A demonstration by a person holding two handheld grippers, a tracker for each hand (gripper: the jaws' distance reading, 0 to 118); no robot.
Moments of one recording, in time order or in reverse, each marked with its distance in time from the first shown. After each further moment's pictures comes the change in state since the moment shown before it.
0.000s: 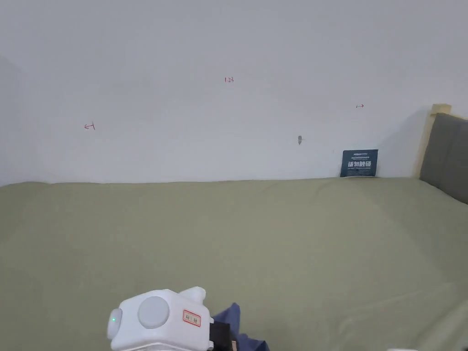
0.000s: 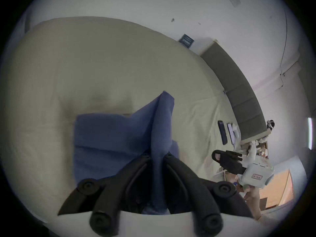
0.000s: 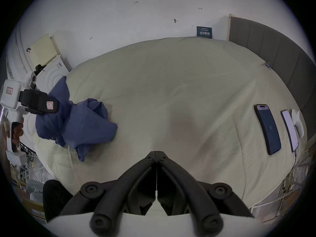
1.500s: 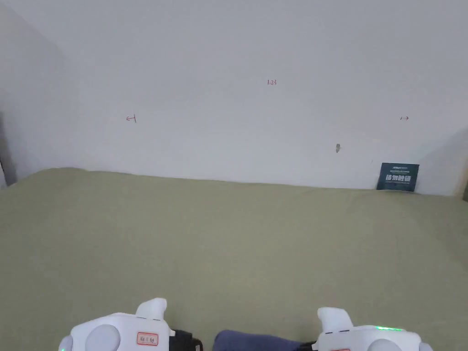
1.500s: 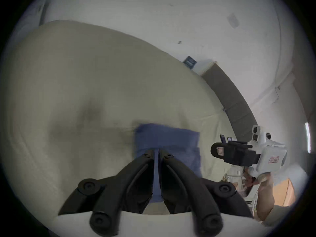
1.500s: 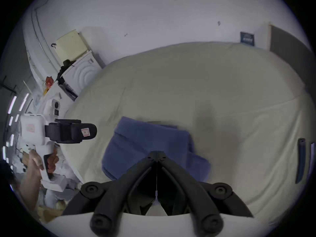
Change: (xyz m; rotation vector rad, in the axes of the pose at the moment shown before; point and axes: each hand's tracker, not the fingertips) left arm -0.128 -0.037 0.069 0.206 0.005 0.111; right arm -0.148 0.076 -0.059 -0.107 0.341 0.099
